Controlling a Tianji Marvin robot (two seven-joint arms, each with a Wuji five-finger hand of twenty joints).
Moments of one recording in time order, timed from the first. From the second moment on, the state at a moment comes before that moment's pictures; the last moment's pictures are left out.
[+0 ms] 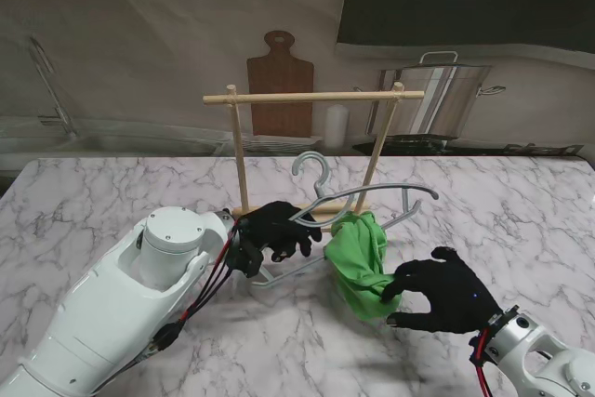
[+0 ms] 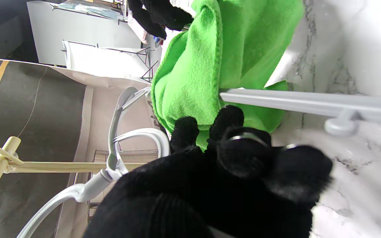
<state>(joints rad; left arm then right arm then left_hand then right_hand) 1.26 -1.15 -1.02 -1.62 -0.32 0.50 -0.39 -2.08 -1.07 1.66 -1.93 -1.03 -0.48 -0.04 1.22 -0.21 0.53 0.06 0.67 0.27 0.63 0.99 0.96 0.36 0.56 0.83 1.16 0.23 1.24 0.85 0.99 0.25 1.64 0.45 0.22 -0.27 0.46 -0.12 0.67 -0.40 0.53 0.39 0.67 0.01 0.39 0.40 0.66 0.03 0.30 0.41 0.09 0.35 0.73 0.31</state>
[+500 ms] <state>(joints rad) 1.26 -1.15 -1.02 -1.62 -0.32 0.51 -0.39 -2.09 -1.10 1.69 -1.91 -0.92 -0.54 -0.15 1.22 -0.21 0.53 0.06 0.67 0.28 0.63 0.99 0.96 0.36 0.56 0.83 1.16 0.23 1.24 0.85 0.99 0.25 1.64 0.44 0.28 -0.28 0.45 -0.10 0.65 -0.36 0.50 0.44 0.67 0.02 0.42 0.41 0.64 0.04 0.26 0.38 0.09 0.38 0.71 0.31</state>
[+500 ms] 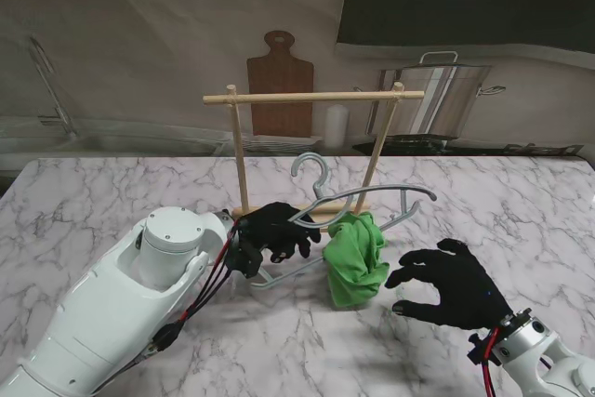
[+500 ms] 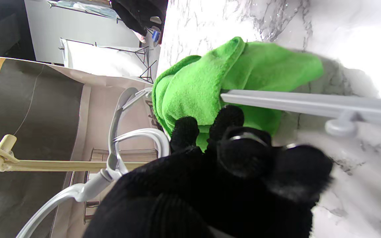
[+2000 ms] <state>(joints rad) 1.31 -1.03 -0.95 -1.80 0.18 0.21 -0.51 -1.77 -1.08 1.44 -1.84 -0.94 -0.32 -0.11 1.22 -0.21 0.51 0.06 0.68 0.25 0.62 1.00 0.96 0.35 0.56 0.85 1.16 0.23 1.24 0.85 0.99 0.25 1.64 0.44 0.25 -0.46 0.58 -0.10 0.61 -0.09 0.69 0.67 0.77 0.02 0.65 0.52 0.81 0.05 0.45 0.44 0.23 0.31 0.94 0.35</state>
